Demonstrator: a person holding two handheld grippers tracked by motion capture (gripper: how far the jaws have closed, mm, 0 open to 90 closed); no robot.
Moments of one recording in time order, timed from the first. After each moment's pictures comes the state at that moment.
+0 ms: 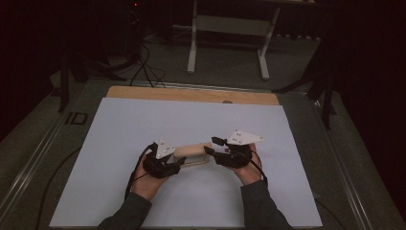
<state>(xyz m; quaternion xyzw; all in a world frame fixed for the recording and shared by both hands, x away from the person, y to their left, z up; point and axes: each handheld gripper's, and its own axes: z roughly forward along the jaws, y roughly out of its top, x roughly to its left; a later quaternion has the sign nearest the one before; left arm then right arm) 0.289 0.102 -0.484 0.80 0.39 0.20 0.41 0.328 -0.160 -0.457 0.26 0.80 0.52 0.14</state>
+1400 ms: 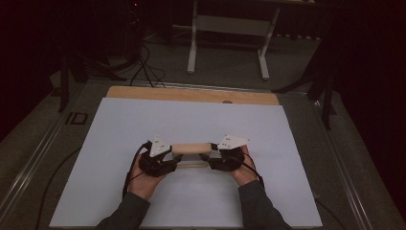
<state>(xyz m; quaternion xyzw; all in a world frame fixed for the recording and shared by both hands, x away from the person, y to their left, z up) 0.288 0.114 -0.477 0.79 0.40 0.20 0.43 0.334 -0.146 -0.483 0.23 0.84 0.48 0.14</state>
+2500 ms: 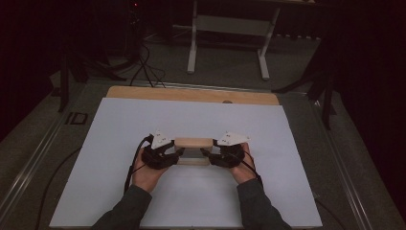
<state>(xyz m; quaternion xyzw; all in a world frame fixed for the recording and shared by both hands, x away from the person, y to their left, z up) 0.312 0.111 -0.478 0.78 0.40 0.19 0.44 0.342 -0.144 -0.482 0.26 0.83 0.46 0.17</state>
